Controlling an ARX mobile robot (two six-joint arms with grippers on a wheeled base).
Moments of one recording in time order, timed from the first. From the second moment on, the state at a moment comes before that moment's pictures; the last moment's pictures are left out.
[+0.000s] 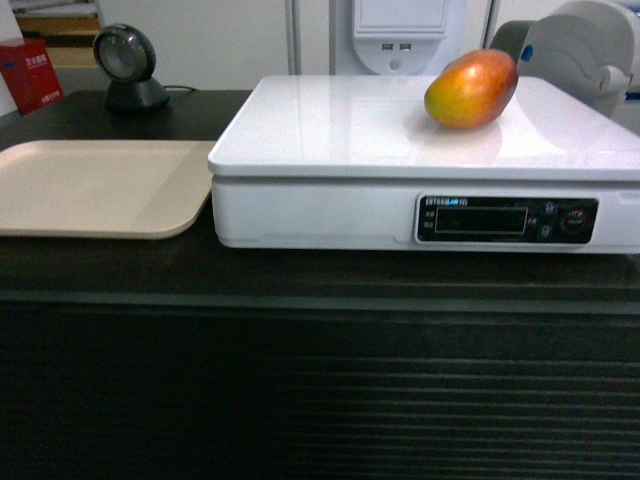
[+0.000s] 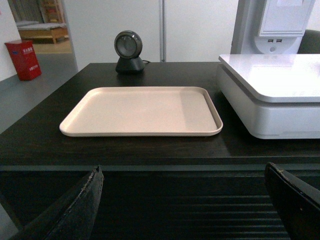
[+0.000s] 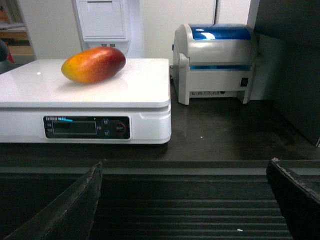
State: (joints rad) left arm 0.00 0.01 0.01 0.00 0.00 -0.01; right arm 0.00 0.01 0.01 0.00 0.00 0.00
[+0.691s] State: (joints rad) left arm 0.00 0.01 0.01 0.00 0.00 -0.01; right arm 0.00 0.01 0.01 0.00 0.00 0.00
